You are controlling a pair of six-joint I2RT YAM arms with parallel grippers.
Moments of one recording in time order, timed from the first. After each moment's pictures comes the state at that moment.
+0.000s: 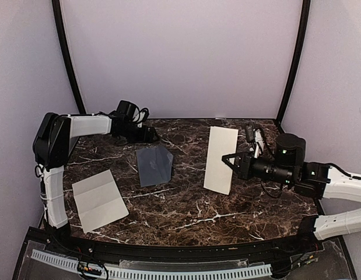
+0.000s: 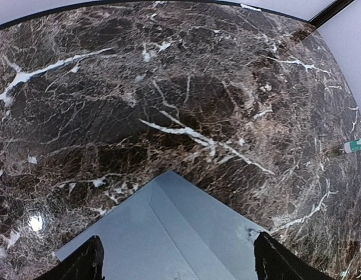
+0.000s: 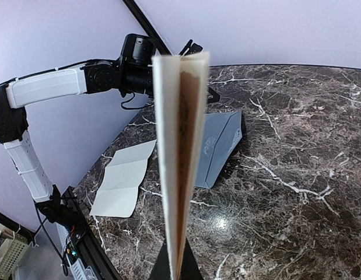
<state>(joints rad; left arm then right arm) -0.40 2.04 1.52 -0.28 0.30 -0.23 0.93 0.92 0.64 0.02 0.00 0.53</state>
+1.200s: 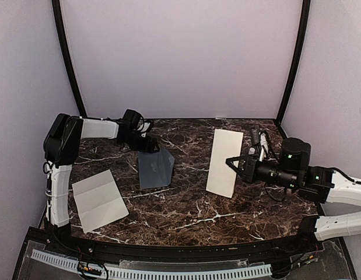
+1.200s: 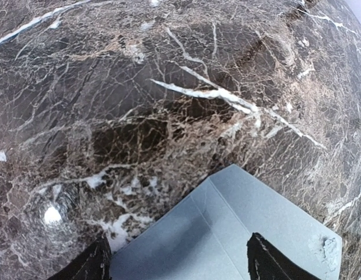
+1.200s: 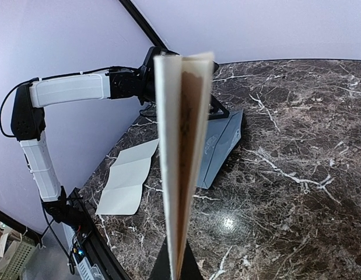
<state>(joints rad) -0.39 2.21 1.59 -0.34 0.28 -0.12 0.93 0.84 0.58 0.02 0.00 0.57</state>
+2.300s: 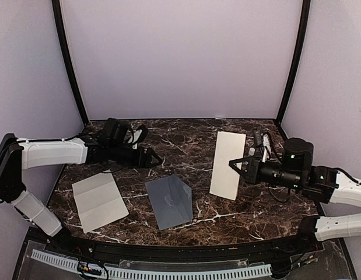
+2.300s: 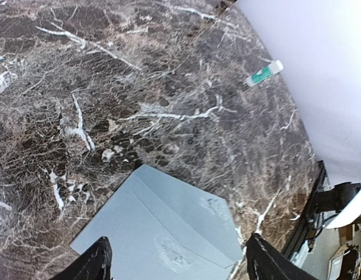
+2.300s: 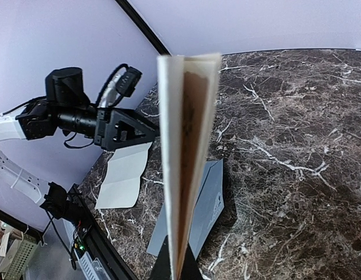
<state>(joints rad) -0.62 1.55 0.97 -0.19 0.35 -0.45 0.93 0.81 0.59 -0.06 0.00 0.60</state>
